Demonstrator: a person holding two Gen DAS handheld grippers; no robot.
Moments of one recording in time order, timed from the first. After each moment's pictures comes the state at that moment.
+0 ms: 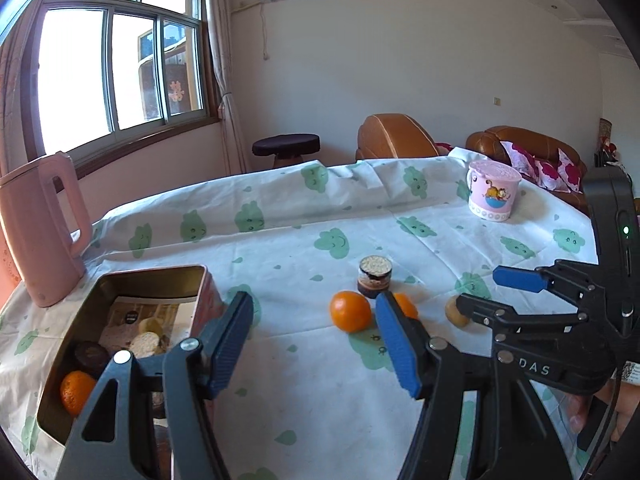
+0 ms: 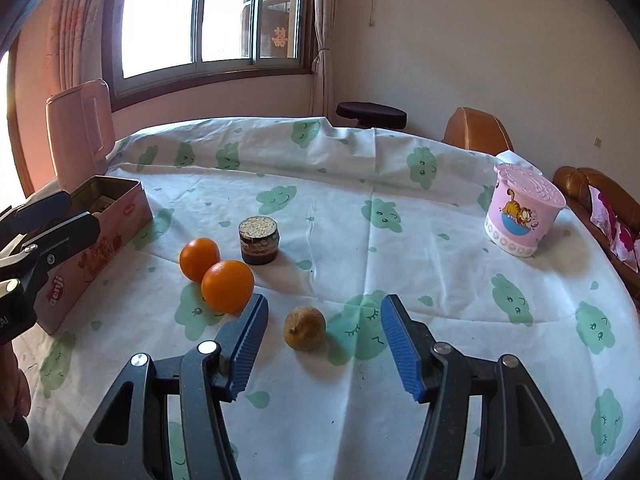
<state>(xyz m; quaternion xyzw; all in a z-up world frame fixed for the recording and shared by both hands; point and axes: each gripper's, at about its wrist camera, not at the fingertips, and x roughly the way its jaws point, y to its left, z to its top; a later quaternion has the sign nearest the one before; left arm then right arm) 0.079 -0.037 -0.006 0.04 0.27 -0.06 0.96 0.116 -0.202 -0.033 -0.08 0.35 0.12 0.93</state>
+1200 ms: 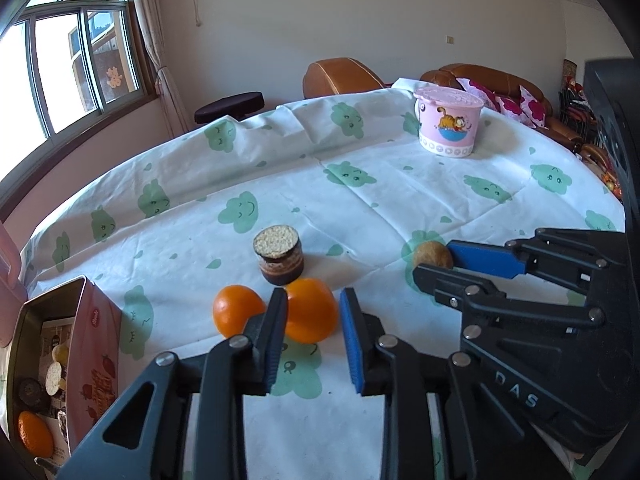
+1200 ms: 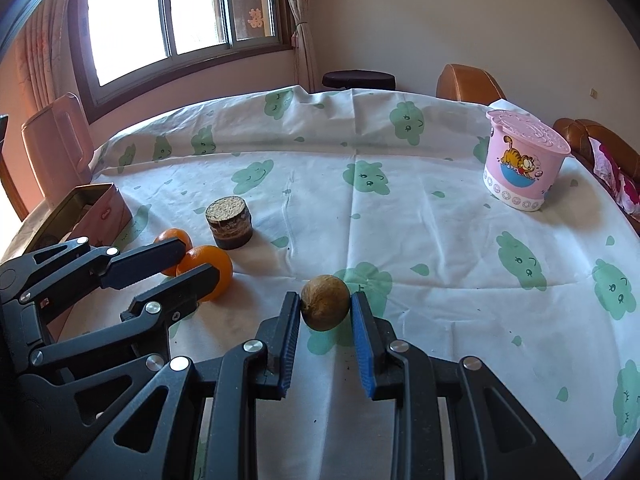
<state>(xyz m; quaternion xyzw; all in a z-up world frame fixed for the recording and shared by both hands) 0.122 -0.103 -0.039 0.10 0.36 -0.13 0.92 0.131 -0.218 -0.044 -0.04 0.39 0.11 0.91</state>
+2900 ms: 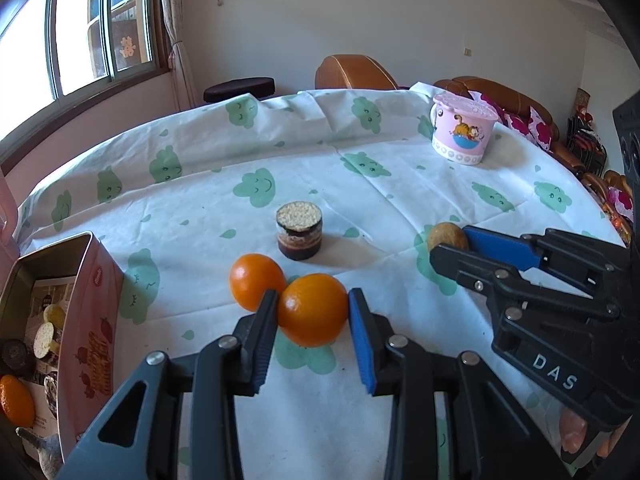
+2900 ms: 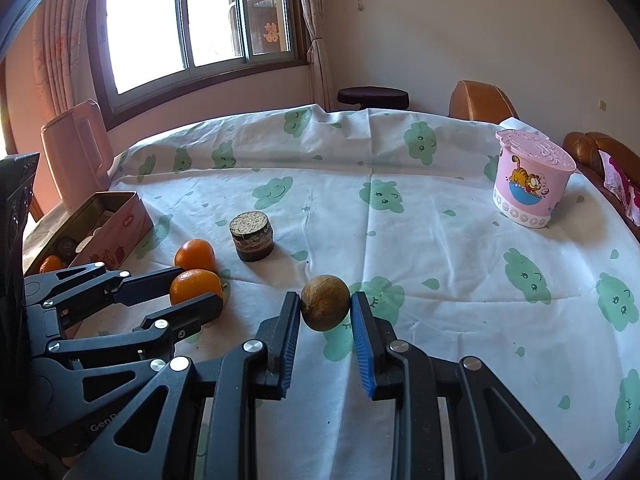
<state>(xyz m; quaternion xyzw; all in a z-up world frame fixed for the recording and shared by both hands) 0.115 -0.081 -0.043 0.05 0.37 -0.12 0.92 0.119 -0.216 -0.034 -0.04 0.36 0.14 0.92</state>
